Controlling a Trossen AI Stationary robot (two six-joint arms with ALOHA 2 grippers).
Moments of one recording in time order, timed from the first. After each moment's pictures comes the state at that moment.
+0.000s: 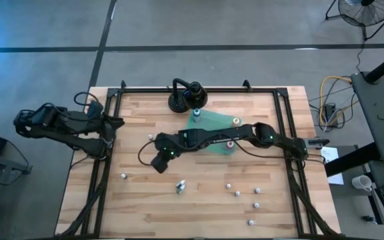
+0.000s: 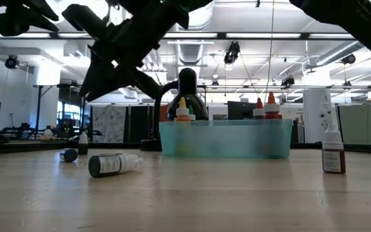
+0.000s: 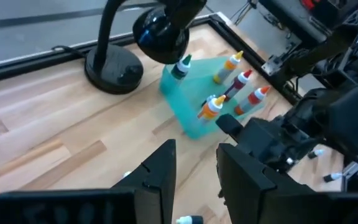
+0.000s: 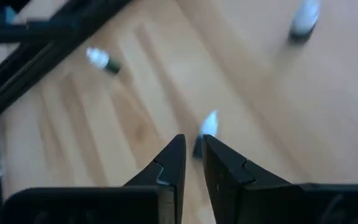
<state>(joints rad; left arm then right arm) -0.21 0.53 0.95 -1.08 -0.55 -0.90 0.06 2.42 2.20 -0.61 -0.01 0.70</state>
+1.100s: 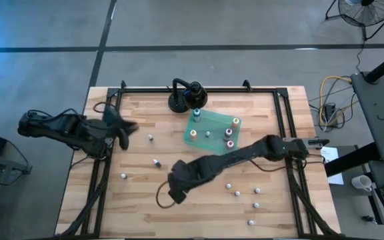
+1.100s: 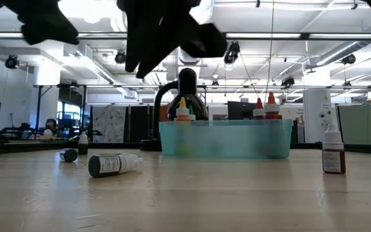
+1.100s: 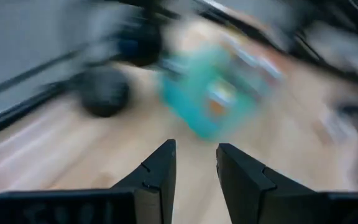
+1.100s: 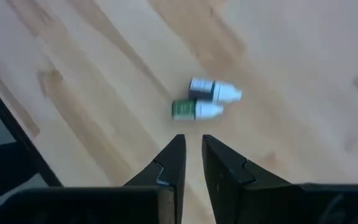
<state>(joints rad) -0.21 0.63 0.76 -0.79 -0.53 -0.55 0.32 2.33 2.21 -1.06 0.06 1.07</state>
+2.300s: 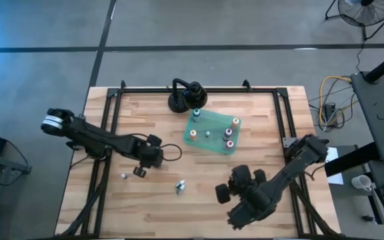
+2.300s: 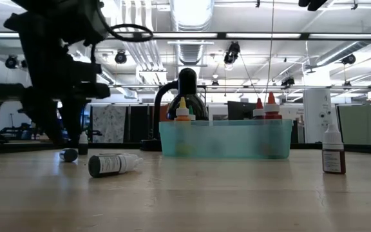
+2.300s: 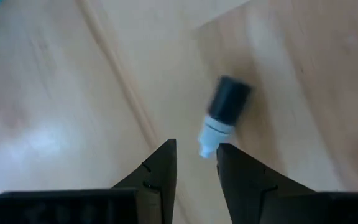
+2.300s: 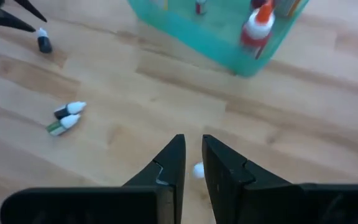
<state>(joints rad) -0.20 1.38 0.71 -0.61 -0.17 0.27 0.70 1.94 1.84 -1.57 0.62 2.00</state>
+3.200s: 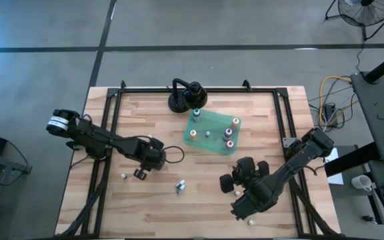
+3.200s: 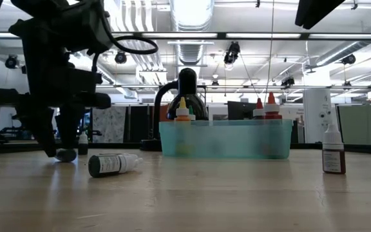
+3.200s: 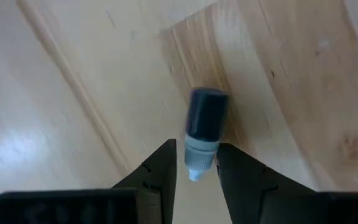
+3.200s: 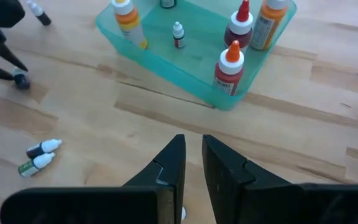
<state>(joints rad) -0.20 1.45 0.71 -0.58 -0.09 0.28 0.67 1.85 1.67 -1.56 0.71 2.04</state>
